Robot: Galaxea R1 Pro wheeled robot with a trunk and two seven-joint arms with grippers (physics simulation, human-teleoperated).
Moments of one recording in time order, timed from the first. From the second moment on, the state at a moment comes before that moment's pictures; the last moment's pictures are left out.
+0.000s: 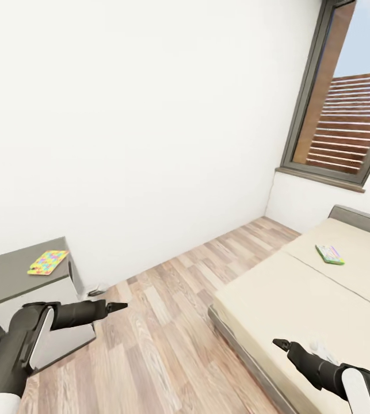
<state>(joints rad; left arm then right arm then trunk) -0.46 0.17 0.23 -1.23 0.00 1.01 -0.90 -0.18 -0.03 -0.48 -1.34 -0.61 0.96 0.02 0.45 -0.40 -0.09</state>
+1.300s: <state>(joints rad) -0.46 0.17 0.23 -1.23 0.00 1.01 -0.90 -0.18 -0.03 -0.48 -1.34 -0.61 0.96 0.02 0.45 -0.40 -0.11</state>
